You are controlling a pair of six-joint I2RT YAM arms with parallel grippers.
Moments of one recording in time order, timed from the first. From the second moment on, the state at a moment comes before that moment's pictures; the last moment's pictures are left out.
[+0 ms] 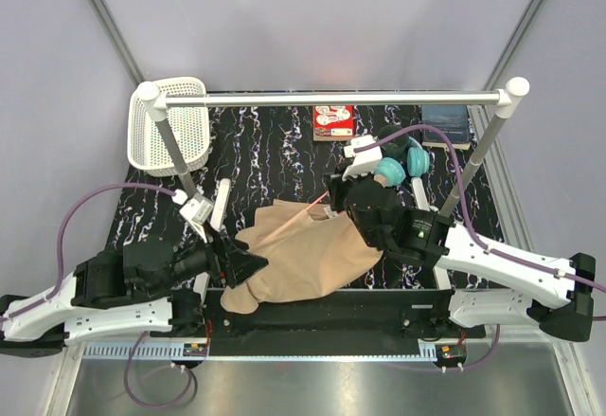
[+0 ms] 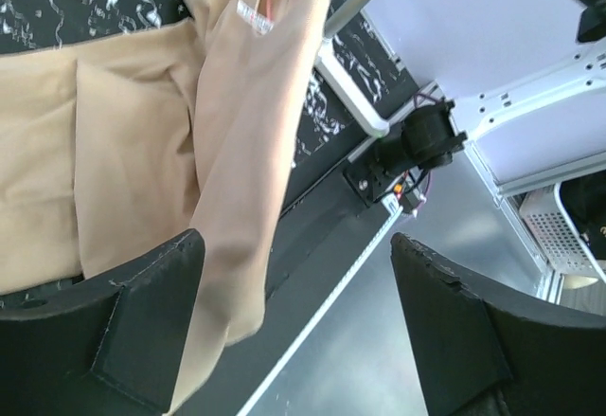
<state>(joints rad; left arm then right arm) -1.34 0.41 0.87 -0.75 -0.33 -0.74 1.17 1.13 1.11 -0.23 0.76 0.33</state>
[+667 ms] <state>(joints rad) -1.34 0.46 0.87 -0.88 -0.33 -0.77 1.17 1.09 1.14 -0.31 0.89 0.45</state>
